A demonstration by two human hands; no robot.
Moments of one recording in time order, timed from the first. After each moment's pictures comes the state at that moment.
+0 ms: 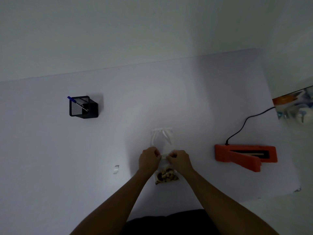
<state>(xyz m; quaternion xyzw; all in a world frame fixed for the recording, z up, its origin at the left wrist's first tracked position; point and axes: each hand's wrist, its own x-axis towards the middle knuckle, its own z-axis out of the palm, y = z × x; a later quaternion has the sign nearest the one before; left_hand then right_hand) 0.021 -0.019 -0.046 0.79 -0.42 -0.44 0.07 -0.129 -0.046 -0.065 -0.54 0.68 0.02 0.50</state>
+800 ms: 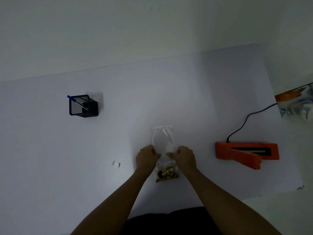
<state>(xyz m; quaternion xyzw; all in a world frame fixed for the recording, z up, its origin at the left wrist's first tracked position) 0.027 -0.014 -0.048 0.81 -0.40 -0.42 0.05 -0.138 -0.047 -0.065 -0.53 0.73 0.04 0.43</state>
